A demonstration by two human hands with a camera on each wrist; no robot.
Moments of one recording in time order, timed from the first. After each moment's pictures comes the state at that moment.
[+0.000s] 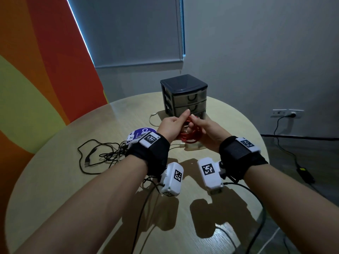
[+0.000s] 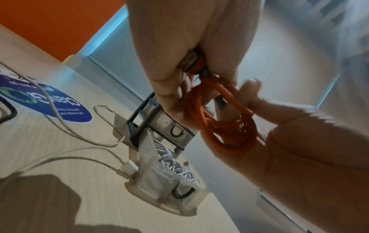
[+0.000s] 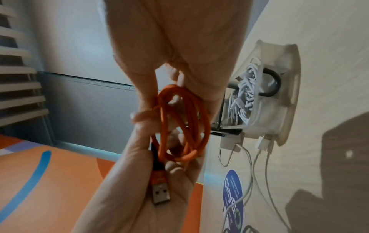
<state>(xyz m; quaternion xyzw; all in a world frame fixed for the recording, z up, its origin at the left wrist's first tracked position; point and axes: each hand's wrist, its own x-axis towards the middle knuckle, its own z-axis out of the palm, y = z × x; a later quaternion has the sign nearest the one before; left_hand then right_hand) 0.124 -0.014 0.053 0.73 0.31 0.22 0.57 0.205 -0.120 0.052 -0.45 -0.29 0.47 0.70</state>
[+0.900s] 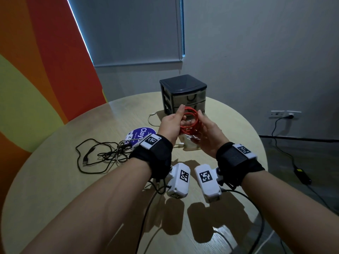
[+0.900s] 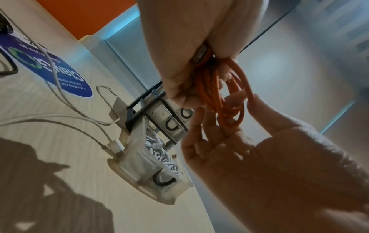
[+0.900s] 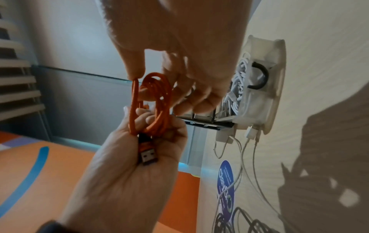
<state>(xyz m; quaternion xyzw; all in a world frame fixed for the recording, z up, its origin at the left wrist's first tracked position) 0.128 -0.029 0.057 0.61 0.27 0.30 0.68 0.198 -0.122 0.044 -0.49 -0.25 0.42 0.72</state>
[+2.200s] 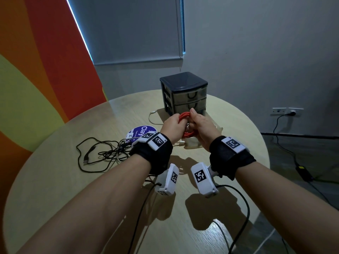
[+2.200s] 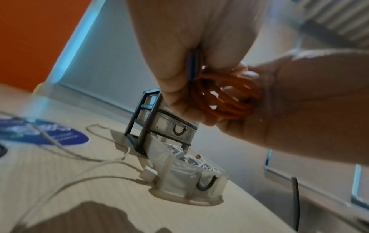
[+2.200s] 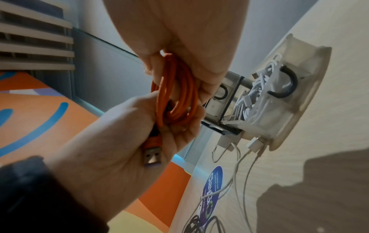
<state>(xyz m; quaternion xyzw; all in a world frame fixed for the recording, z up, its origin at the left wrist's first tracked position) 0.125 -0.021 0.052 0.84 0.29 0.21 0.39 0.197 -0.103 0.043 -0.53 -0.30 0.36 0.70</state>
